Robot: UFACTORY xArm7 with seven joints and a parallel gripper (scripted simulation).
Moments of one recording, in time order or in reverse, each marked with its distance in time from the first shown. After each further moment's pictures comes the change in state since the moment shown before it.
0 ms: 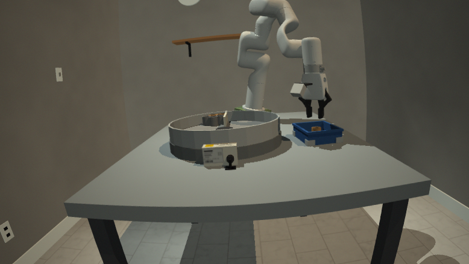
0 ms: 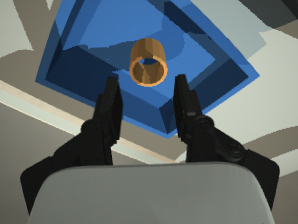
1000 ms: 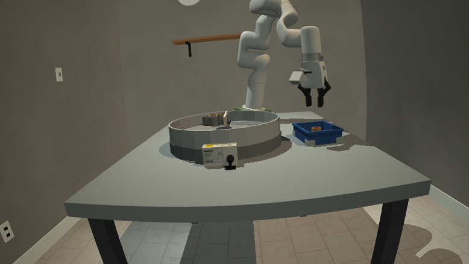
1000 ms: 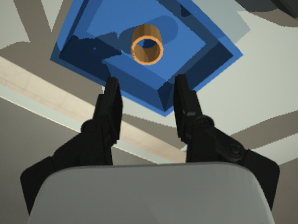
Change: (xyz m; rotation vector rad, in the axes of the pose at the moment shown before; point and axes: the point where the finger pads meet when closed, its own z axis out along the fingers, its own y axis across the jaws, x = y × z) arm 0.000 0.001 -0.043 -0.001 -0.001 0.000
